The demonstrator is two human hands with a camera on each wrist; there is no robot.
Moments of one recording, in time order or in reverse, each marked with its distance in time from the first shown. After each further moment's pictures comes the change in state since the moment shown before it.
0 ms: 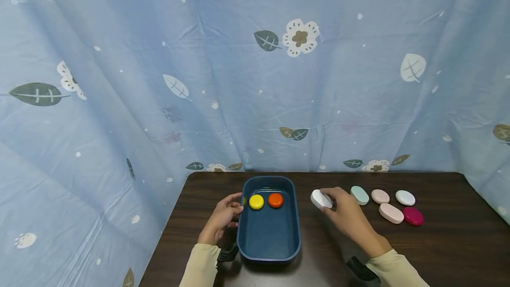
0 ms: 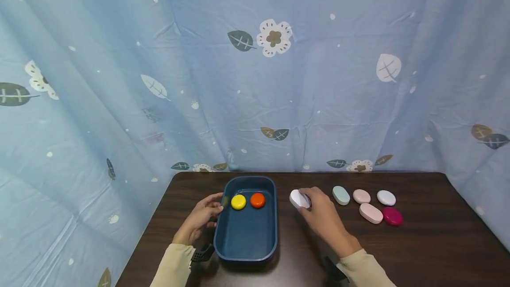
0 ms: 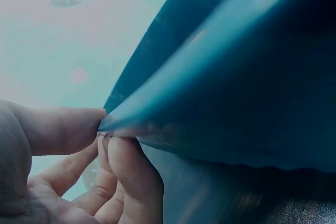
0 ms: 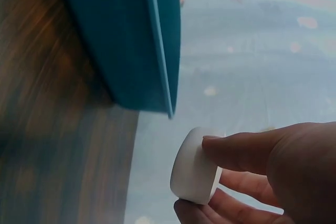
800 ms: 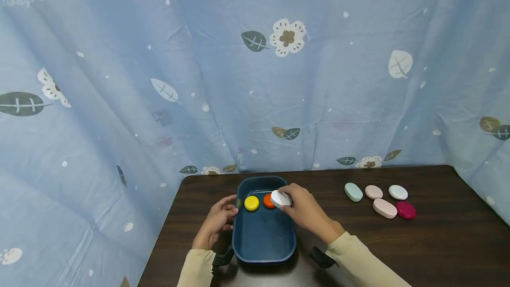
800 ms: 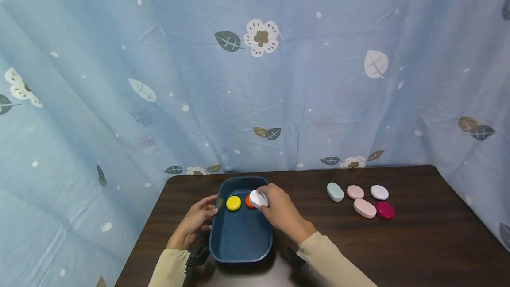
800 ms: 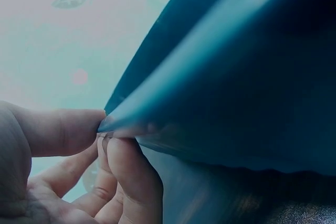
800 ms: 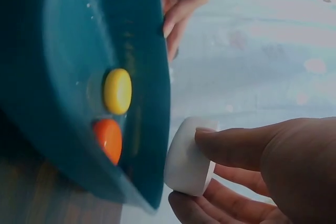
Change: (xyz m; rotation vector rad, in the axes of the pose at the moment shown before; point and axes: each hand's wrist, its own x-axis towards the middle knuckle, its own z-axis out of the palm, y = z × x) left_hand 0.004 -0.003 0.001 0.003 0.027 -0.008; right_hand 0.033 -0.060 0.044 0.143 -0.151 0.018
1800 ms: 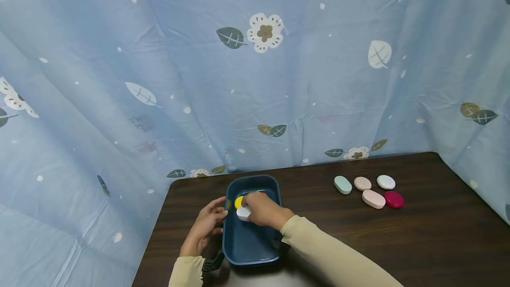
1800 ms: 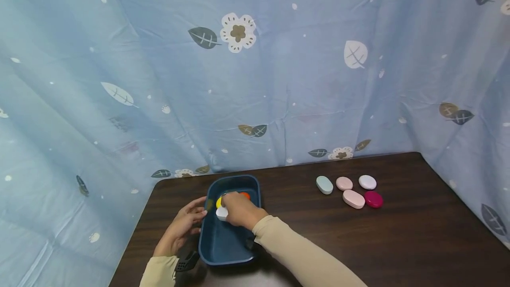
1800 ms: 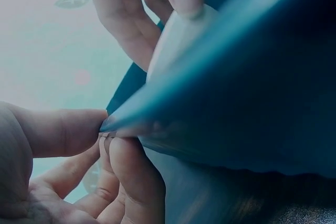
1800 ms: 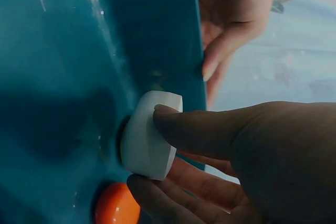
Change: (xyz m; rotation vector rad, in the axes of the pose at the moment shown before) left_hand 0.000 0.003 0.001 -0.007 0.002 -0.025; right_hand 0.039 -0.025 0.048 -0.177 -0.370 -0.092
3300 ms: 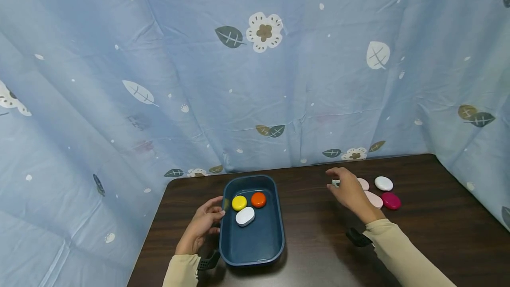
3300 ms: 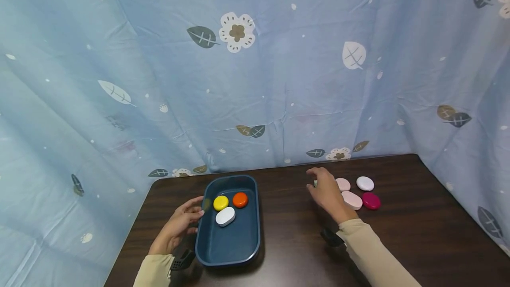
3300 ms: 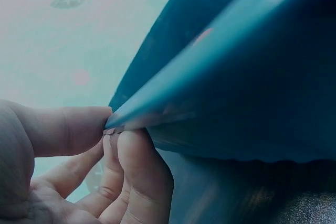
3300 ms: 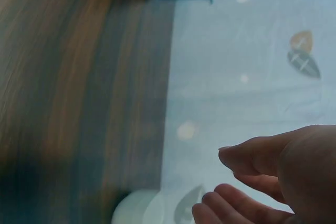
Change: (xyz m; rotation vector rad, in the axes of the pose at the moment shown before) left_hand 0.001 0.002 -0.002 0.050 -0.007 -0.013; right_hand -0.111 0.168 -0.073 0.060 0.563 0.234
